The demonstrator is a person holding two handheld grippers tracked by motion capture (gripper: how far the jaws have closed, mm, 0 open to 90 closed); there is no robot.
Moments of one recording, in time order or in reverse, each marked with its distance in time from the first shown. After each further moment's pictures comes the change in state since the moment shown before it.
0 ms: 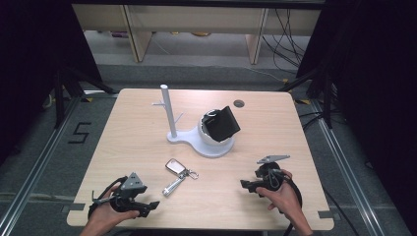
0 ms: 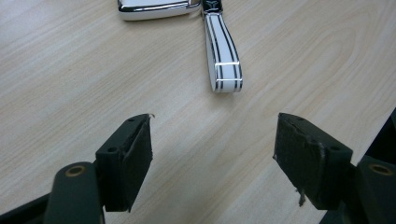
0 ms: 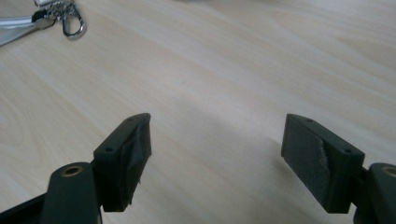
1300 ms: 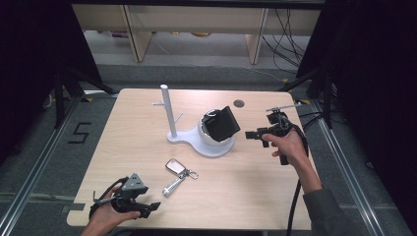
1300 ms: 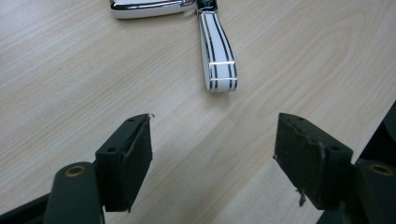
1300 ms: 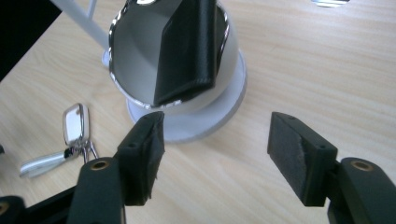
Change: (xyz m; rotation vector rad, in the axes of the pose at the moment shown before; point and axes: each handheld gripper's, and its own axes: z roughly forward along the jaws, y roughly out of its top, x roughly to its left) left arm -0.001 -0.001 0.003 0.001 -0.011 0.000; right arm -0.047 0.124 -0.041 -0.099 0.023 0.111
